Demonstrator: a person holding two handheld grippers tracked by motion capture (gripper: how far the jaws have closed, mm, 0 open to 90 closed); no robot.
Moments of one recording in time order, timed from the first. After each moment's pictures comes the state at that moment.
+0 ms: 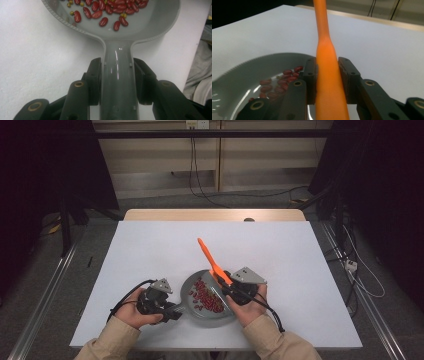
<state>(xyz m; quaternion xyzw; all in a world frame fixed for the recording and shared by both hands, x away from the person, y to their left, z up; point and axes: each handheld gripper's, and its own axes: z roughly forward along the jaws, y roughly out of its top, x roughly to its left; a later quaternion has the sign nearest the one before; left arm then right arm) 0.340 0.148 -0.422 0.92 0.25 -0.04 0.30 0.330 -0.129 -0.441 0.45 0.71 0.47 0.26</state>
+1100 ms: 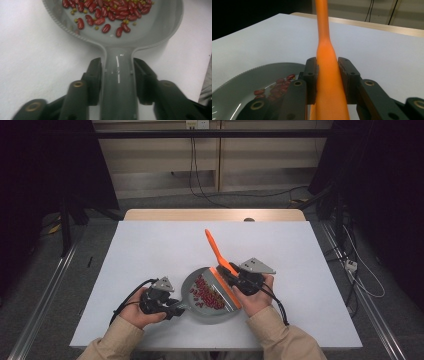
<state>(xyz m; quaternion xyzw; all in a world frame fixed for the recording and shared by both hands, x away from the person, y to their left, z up) 0.342 0.143 -0.426 0.91 0.25 -0.01 0.32 0.349 -0.151 -0.431 0.46 0.70 0.49 0.25</state>
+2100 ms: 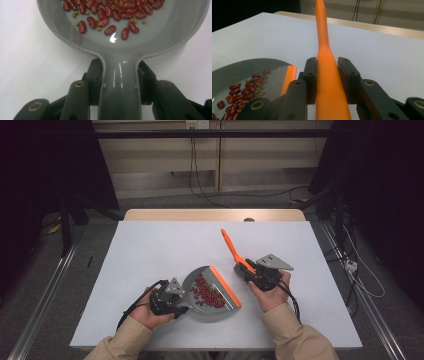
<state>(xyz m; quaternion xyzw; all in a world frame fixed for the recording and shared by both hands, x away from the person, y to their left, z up) 0.341 0.120 -0.433 0.93 0.24 0.05 0.28 0.354 -0.194 -0.427 0.48 0.69 0.47 0.27</state>
